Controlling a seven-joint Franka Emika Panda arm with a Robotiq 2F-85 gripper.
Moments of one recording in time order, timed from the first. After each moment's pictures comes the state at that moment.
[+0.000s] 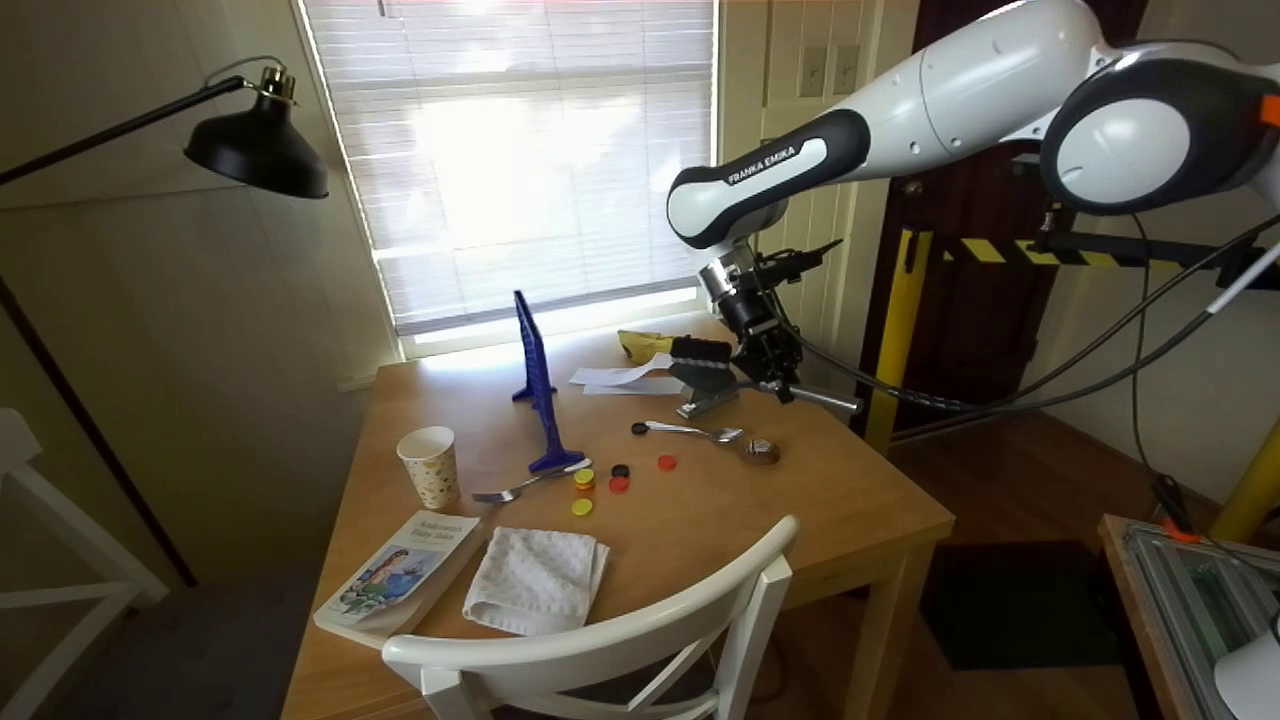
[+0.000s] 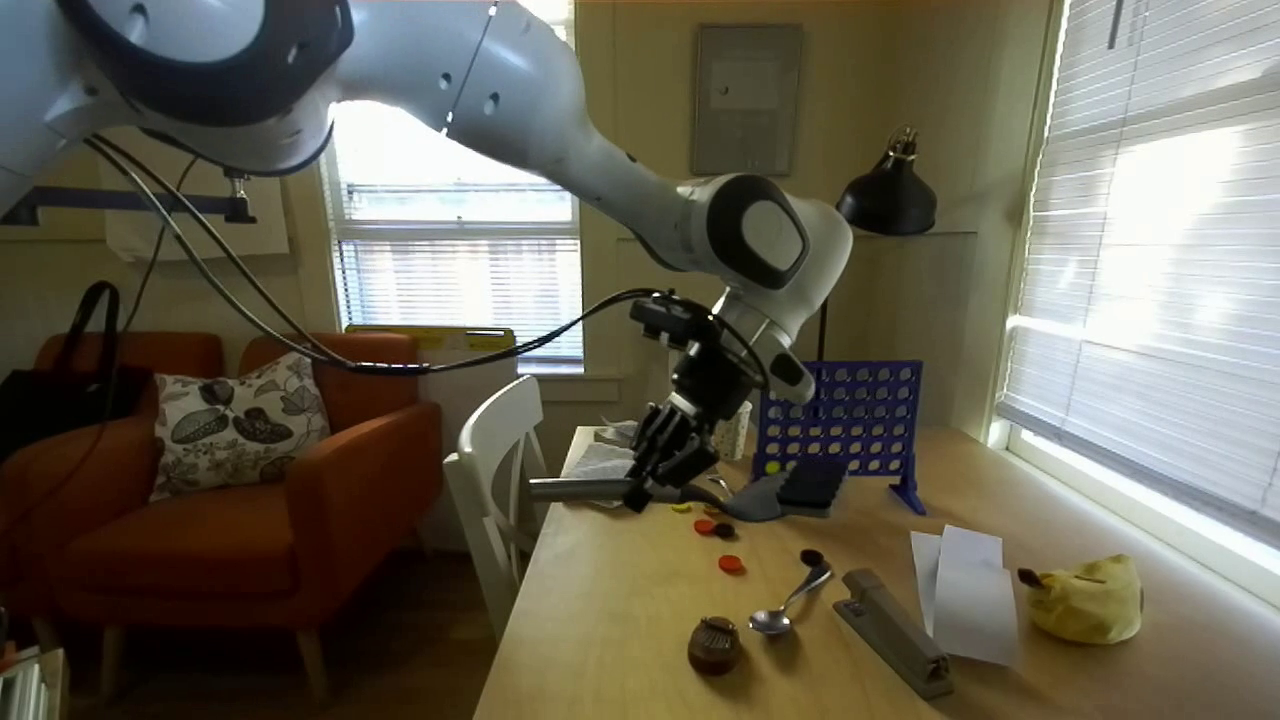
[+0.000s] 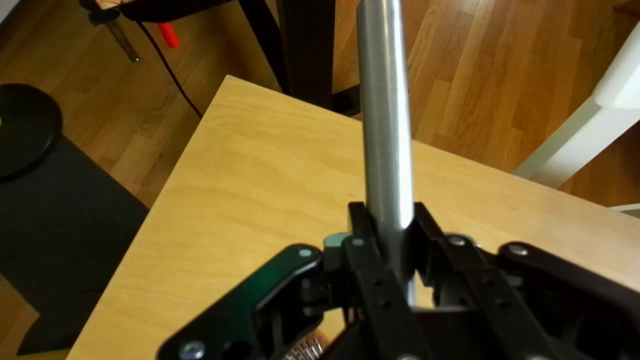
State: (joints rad) arm -0.23 0.74 -0.15 -1.26 0.11 1.34 0.06
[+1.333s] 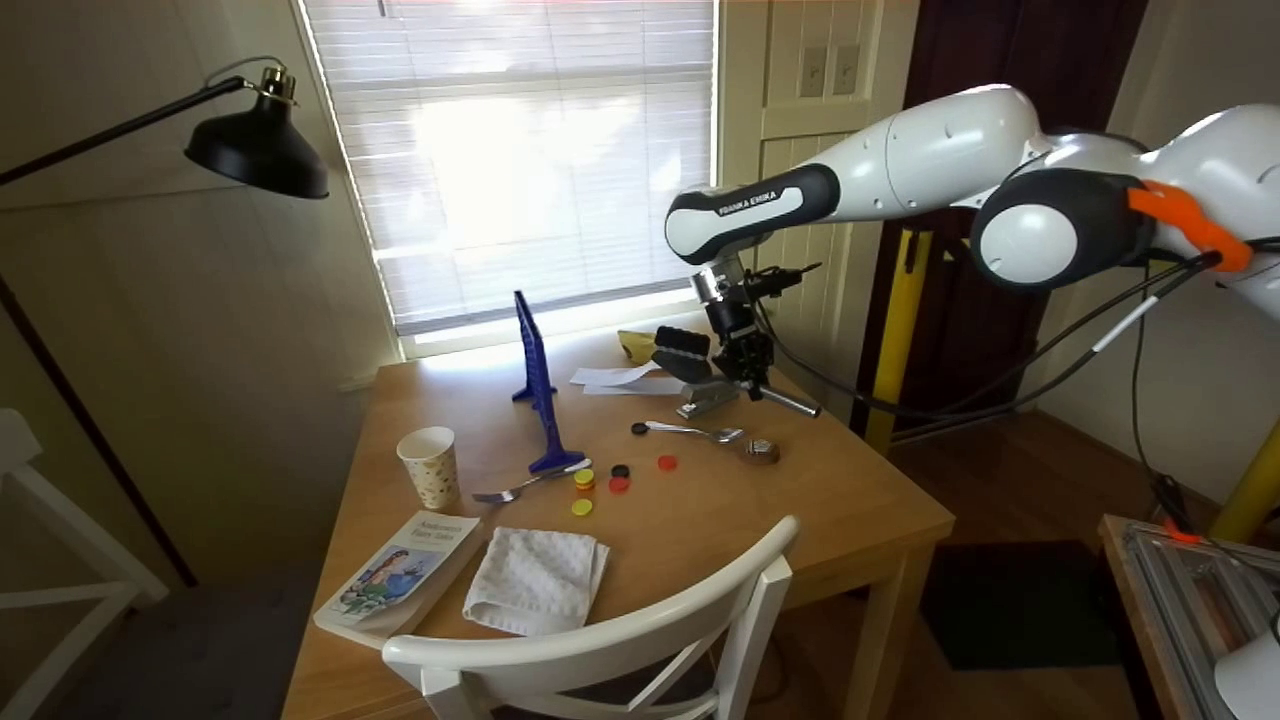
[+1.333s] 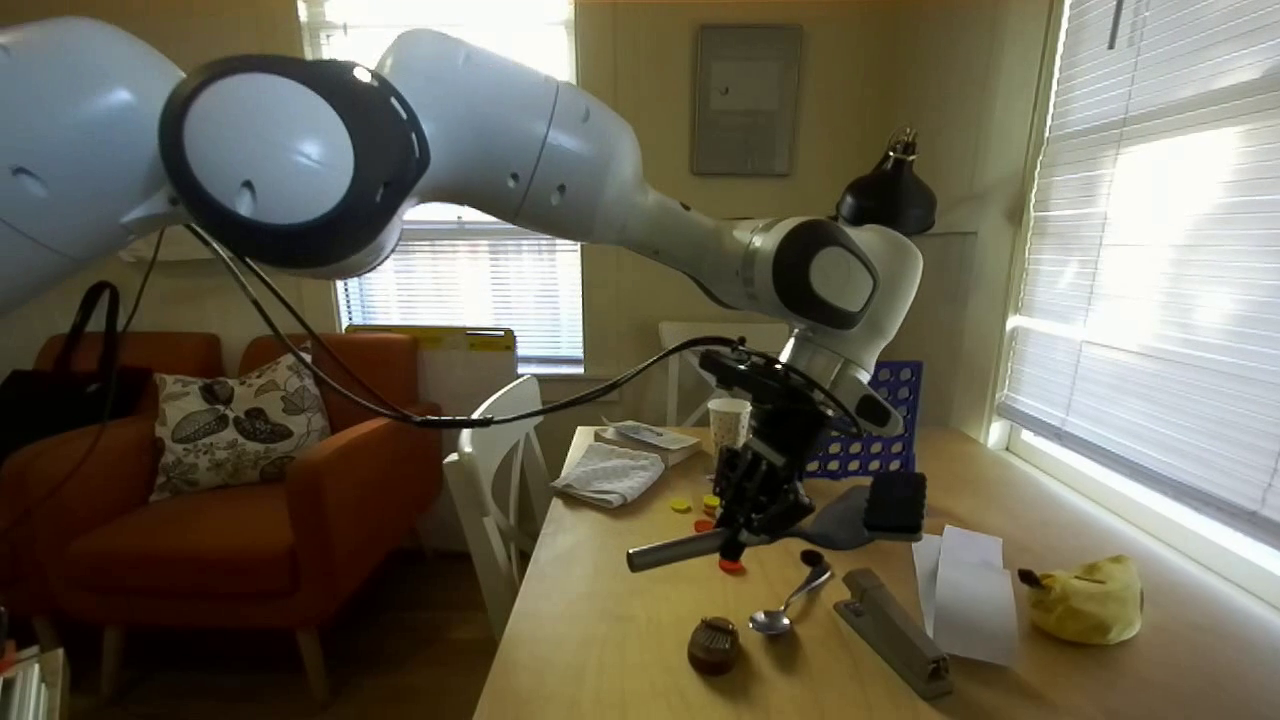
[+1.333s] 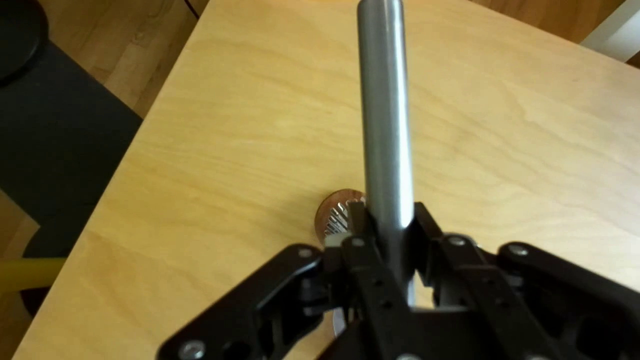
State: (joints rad) arm -0.32 0.99 -0.15 -0.92 0.11 1.40 -0.03
